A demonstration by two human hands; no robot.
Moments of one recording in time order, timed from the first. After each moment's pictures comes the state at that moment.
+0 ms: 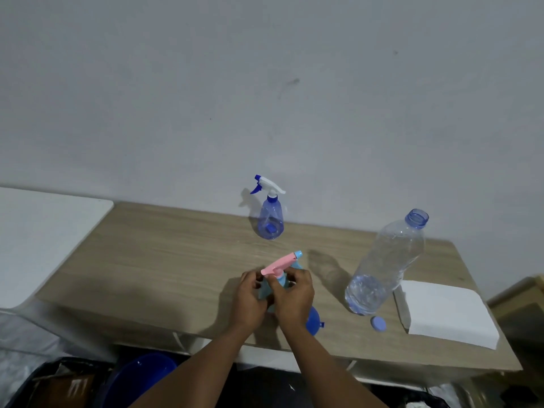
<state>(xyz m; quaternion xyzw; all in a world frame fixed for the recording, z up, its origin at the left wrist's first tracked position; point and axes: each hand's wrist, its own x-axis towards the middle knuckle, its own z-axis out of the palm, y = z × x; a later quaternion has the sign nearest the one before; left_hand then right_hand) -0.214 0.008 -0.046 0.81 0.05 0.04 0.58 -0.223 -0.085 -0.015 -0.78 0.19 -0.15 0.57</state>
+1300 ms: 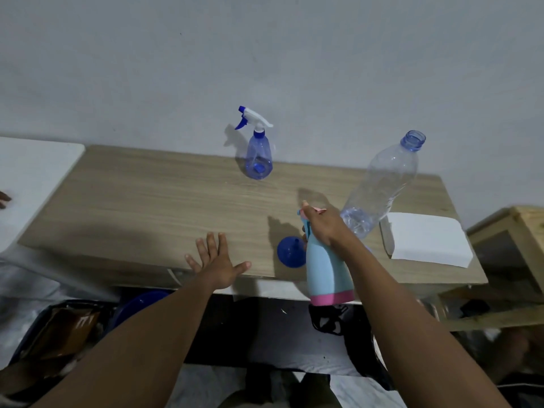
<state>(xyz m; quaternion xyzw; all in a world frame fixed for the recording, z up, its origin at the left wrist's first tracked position) -0.245 0.067 -0.093 0.93 0.08 -0.30 0.20 -0.218 -0.189 0.024 -0.84 0.15 0.14 0.49</state>
